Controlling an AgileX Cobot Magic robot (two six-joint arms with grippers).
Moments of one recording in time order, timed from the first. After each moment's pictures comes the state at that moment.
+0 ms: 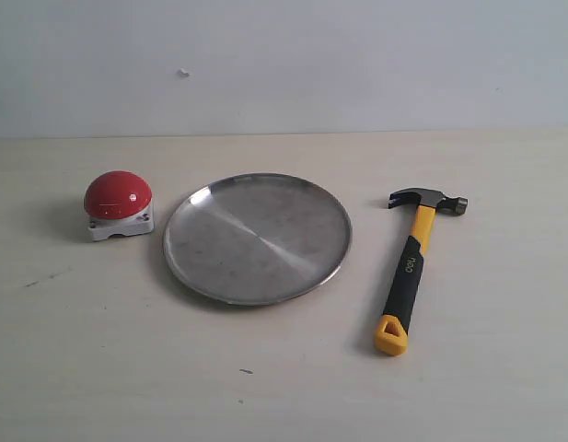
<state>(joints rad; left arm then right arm) 0.02 0.01 0.00 -0.07 0.36 0.01 -0.12 0.01 0.00 -0.05 0.25 0.11</state>
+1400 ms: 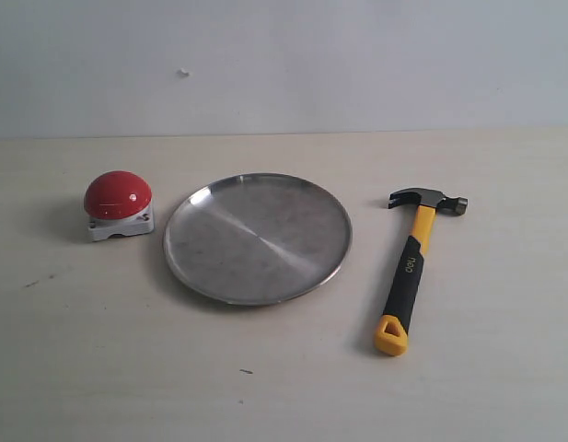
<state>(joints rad) 0.02 0.01 0.00 -0.07 0.36 0.01 -0.11 1.43 -1.32 0.15 1.18 0.09</state>
